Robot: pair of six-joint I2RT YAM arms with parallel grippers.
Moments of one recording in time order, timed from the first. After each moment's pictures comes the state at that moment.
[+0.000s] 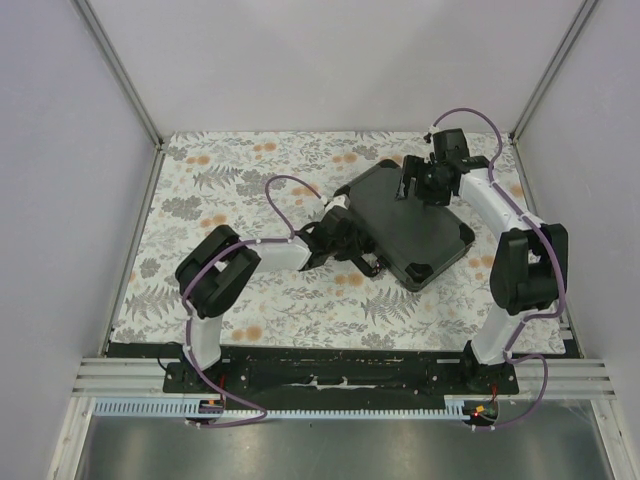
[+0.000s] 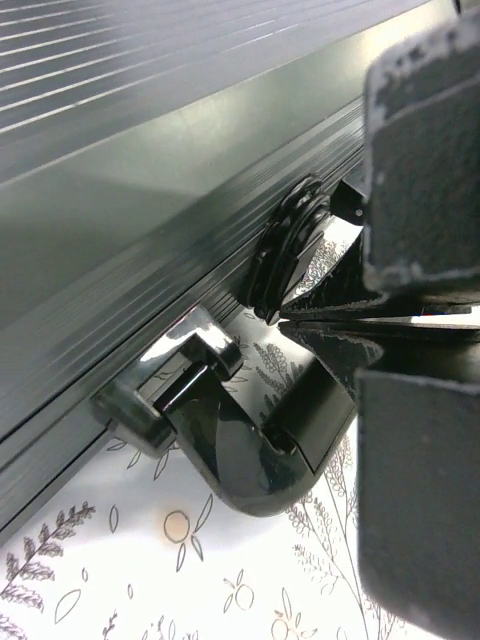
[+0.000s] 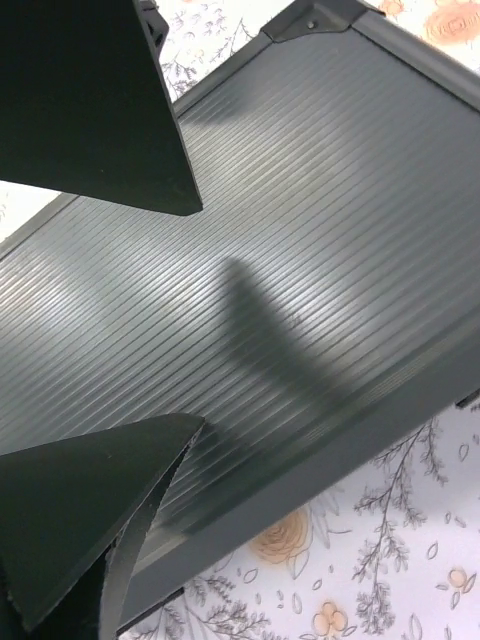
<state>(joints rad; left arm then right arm) -0.80 1.95 1.11 0.14 -0.01 -0.87 0.16 1.79 1.46 -0.64 -0.15 0.29</state>
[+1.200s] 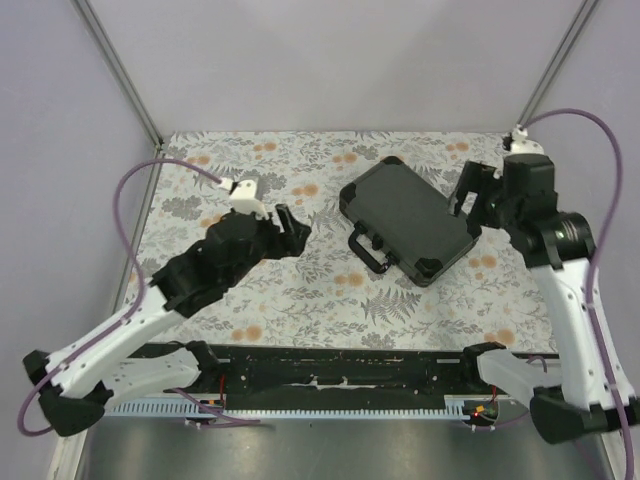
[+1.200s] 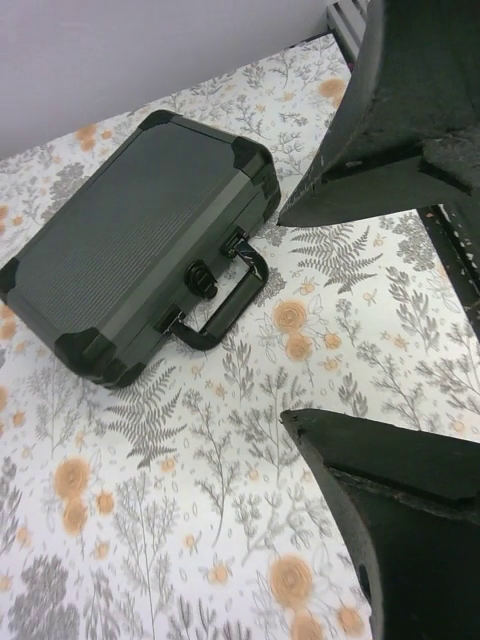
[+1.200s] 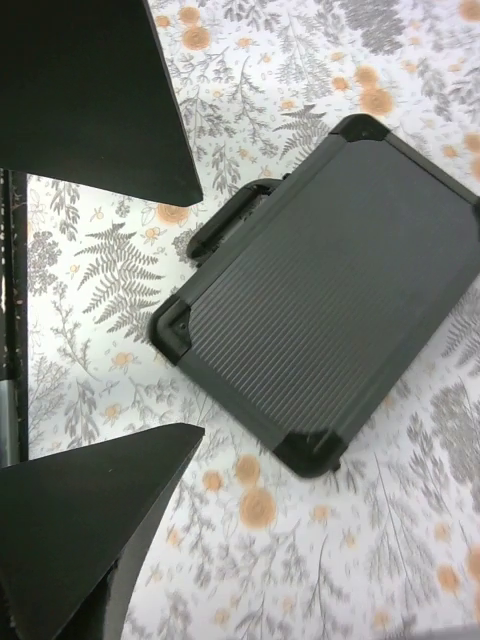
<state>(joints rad) -0.88 0.99 1.04 -0.42 -0.37 -0.60 0.17 1.13 1.44 -0.98 0.11 0.36</state>
